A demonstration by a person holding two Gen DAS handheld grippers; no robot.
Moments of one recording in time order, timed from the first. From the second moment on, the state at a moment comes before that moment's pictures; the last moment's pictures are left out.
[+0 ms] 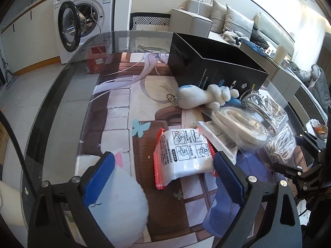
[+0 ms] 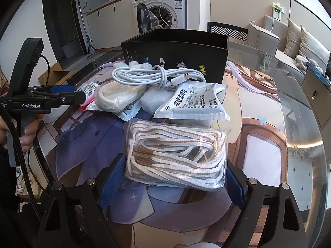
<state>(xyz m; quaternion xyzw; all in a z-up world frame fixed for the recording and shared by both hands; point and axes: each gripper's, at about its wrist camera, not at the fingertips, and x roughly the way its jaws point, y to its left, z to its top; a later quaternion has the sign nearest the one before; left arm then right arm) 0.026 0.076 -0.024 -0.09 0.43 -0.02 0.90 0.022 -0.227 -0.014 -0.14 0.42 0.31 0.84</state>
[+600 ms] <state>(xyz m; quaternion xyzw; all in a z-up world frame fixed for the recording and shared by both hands) 0.026 0.054 -0.020 -0.05 0.42 -0.04 0.90 0.009 -0.254 -0.009 -0.12 0.42 0.31 0.84</state>
